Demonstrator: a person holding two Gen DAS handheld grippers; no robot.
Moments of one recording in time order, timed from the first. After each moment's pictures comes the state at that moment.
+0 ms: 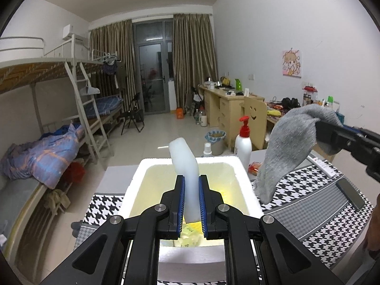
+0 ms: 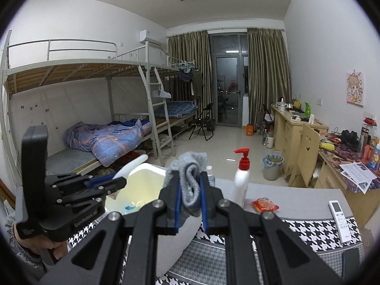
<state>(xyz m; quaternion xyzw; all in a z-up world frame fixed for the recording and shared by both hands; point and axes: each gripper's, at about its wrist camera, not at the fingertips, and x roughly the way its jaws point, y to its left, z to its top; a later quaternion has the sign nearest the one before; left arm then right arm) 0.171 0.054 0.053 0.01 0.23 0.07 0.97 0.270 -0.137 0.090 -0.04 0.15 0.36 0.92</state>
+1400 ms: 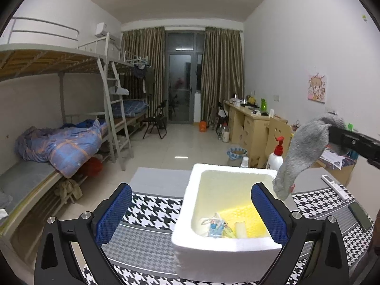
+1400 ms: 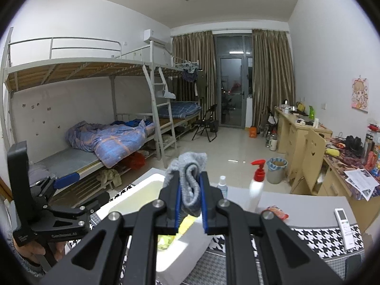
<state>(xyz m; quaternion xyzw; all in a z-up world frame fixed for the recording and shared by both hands) 0.128 0.106 0.064 -0.04 0.17 0.14 0.97 0.274 -0.102 0.104 -0.05 0.15 0.37 0.92</state>
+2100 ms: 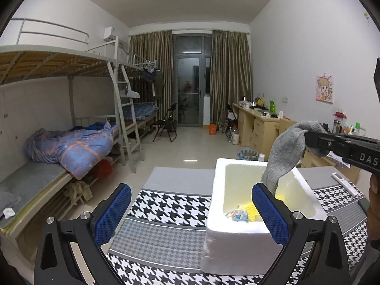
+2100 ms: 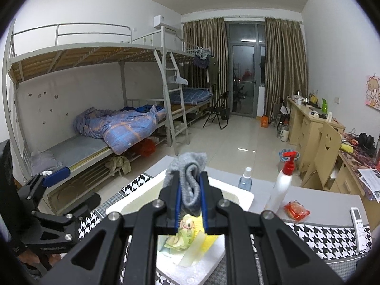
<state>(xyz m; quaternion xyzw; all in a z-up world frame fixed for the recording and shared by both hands) 0.109 0.128 0.051 -0.03 0.17 0.17 0.97 0.275 -0.059 0.088 -0.07 0.19 0.39 0.90</state>
